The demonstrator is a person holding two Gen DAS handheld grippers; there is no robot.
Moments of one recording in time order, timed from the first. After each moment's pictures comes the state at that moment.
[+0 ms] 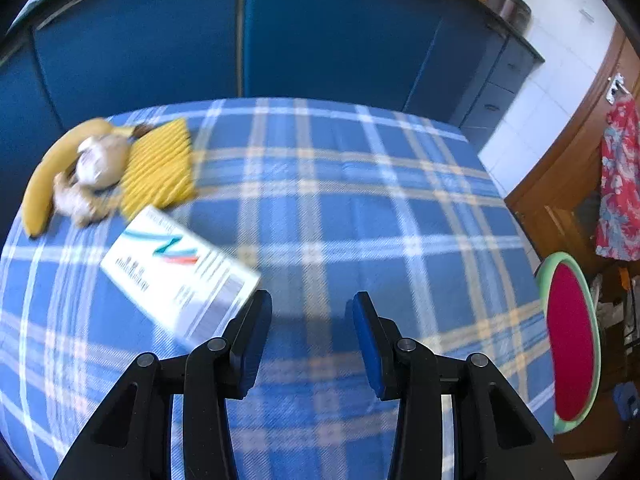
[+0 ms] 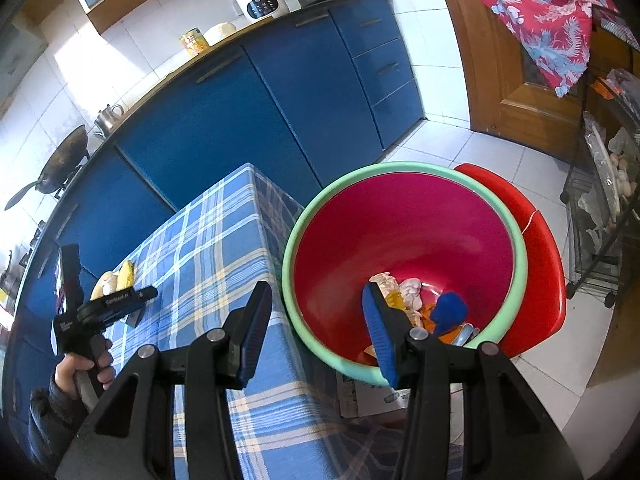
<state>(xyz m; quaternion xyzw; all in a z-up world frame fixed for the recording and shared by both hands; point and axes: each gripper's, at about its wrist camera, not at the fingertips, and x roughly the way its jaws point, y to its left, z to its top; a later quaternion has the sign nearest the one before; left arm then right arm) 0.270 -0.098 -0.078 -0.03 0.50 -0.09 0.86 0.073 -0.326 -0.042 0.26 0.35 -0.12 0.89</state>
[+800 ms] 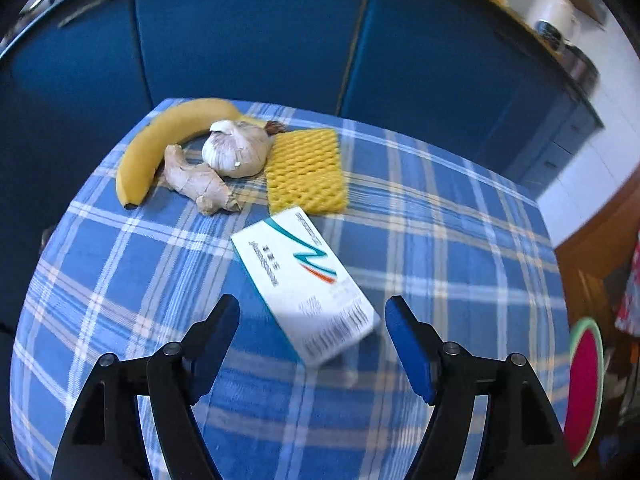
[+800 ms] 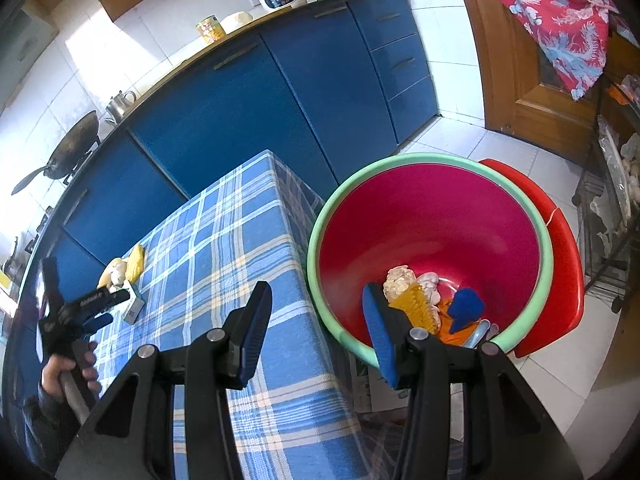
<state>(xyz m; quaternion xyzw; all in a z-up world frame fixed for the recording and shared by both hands) 0.278 -0.021 -0.065 -0.10 0.49 0.03 0.87 0.084 -0.306 -0.044 0.25 0.36 -0.10 0.89</state>
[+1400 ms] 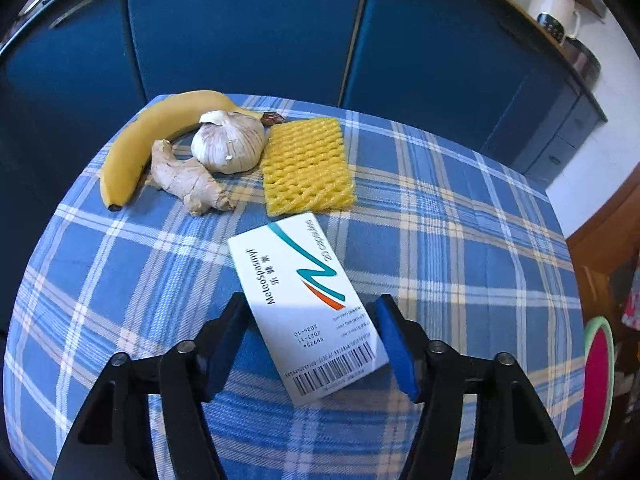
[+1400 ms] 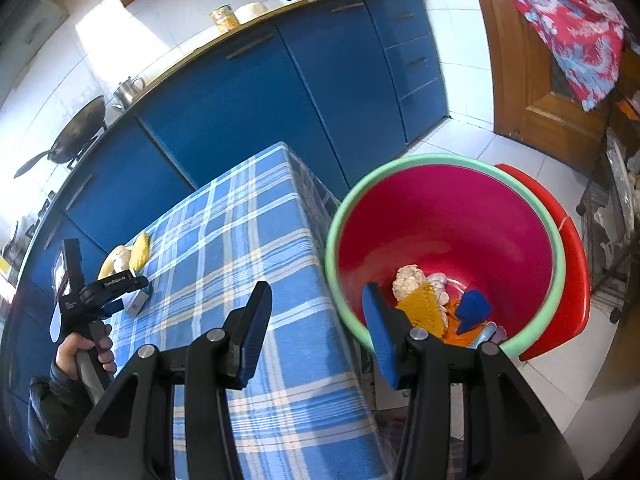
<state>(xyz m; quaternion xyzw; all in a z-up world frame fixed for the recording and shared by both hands) 0.279 -0.021 -0.081 -0.08 0.49 0.02 0.87 0.093 -0.286 -0.038 0.23 0.37 -0.09 0.90</state>
